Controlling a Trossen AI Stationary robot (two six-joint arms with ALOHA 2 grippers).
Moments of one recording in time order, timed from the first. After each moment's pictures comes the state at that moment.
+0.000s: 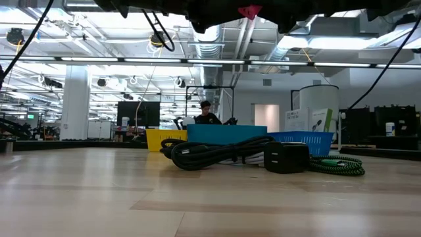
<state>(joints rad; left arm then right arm) -0.09 1.56 0.95 0.57 -0.09 0.20 0.16 1.22 0.64 0.45 0.16 -0.19</state>
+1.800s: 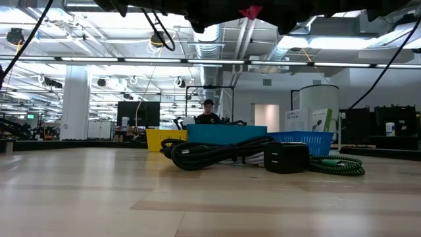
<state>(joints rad) -0.09 1.56 0.95 0.56 -0.13 0.21 0.16 1.22 0.64 0.45 0.16 -0.19</state>
